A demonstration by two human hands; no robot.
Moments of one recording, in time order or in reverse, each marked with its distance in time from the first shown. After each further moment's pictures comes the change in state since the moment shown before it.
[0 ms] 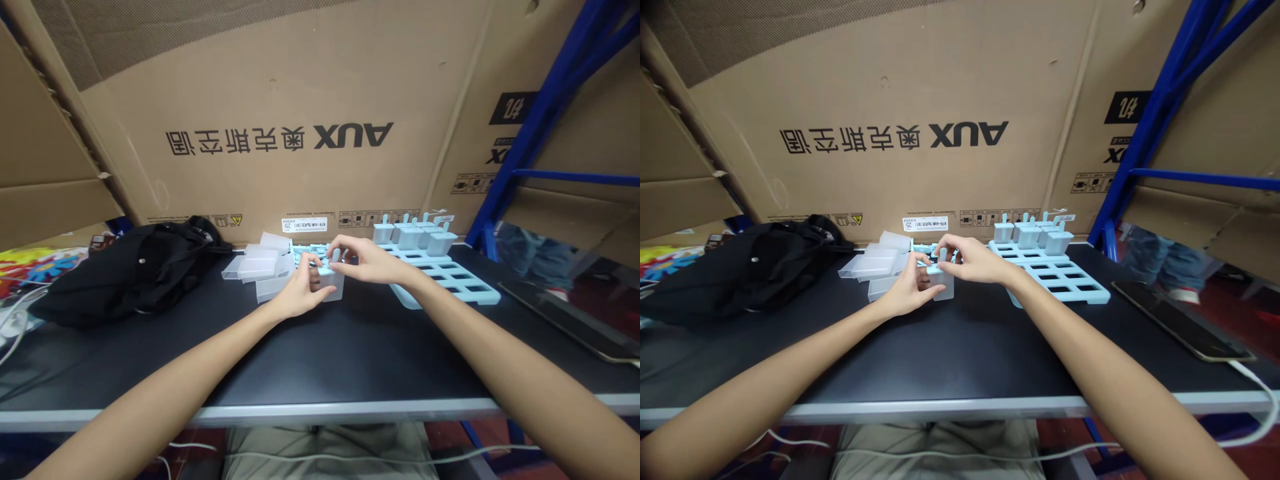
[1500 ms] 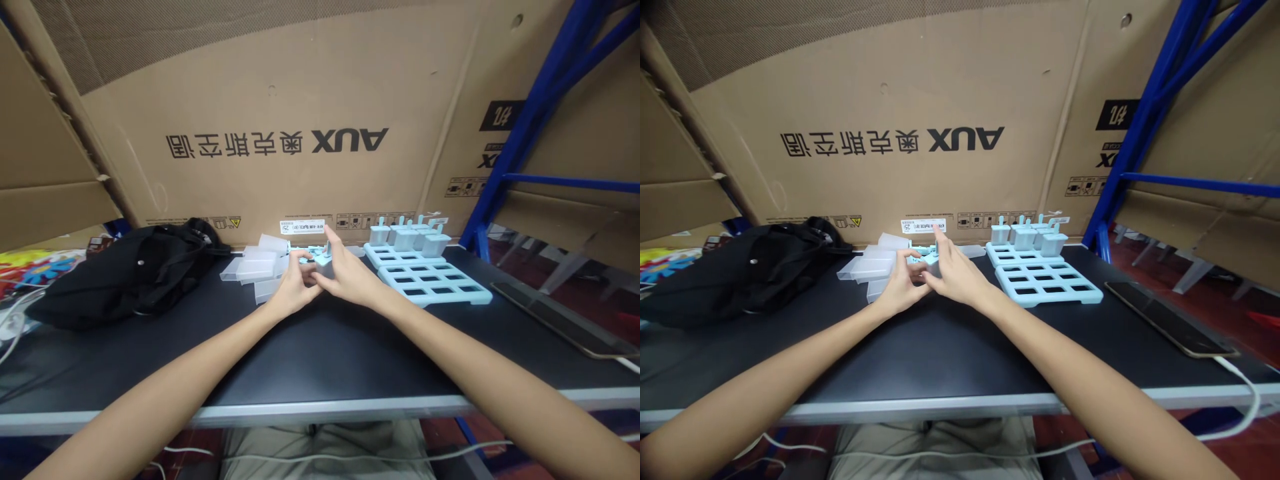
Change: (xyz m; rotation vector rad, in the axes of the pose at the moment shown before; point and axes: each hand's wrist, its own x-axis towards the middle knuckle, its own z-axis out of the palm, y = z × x) left_hand 0.003 -0.006 -0.003 0.095 0.209 0.104; right_hand -0.002 -0.006 0.049 -0.344 0.227 0.009
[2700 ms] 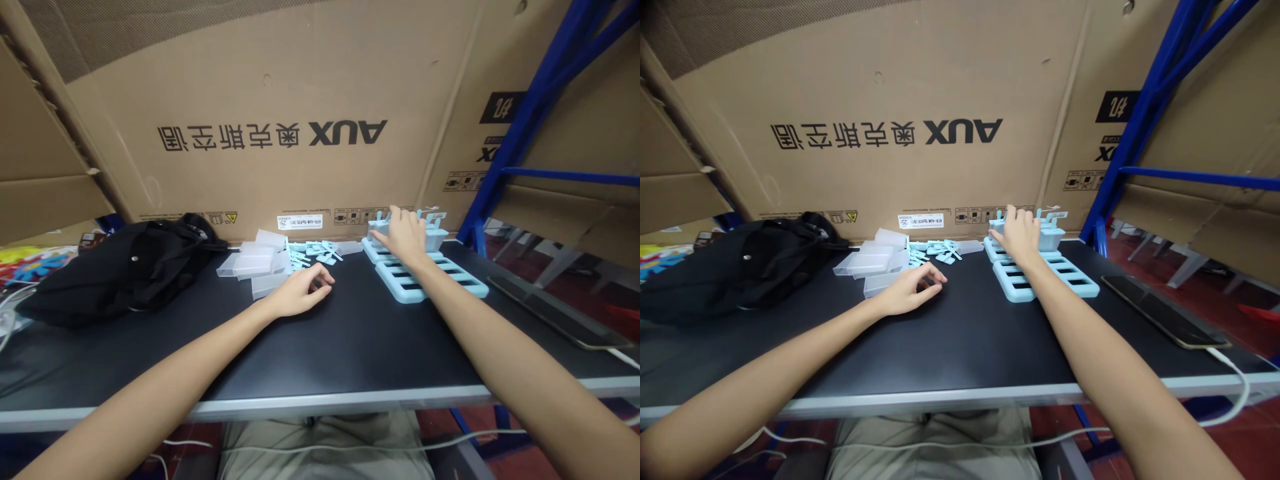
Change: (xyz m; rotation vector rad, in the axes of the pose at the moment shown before) left_hand -0.002 0.011 -0.004 0.222 -0.410 -0.054; right_hand -0.008 0.145 -0.044 -0.771 0.201 0.494
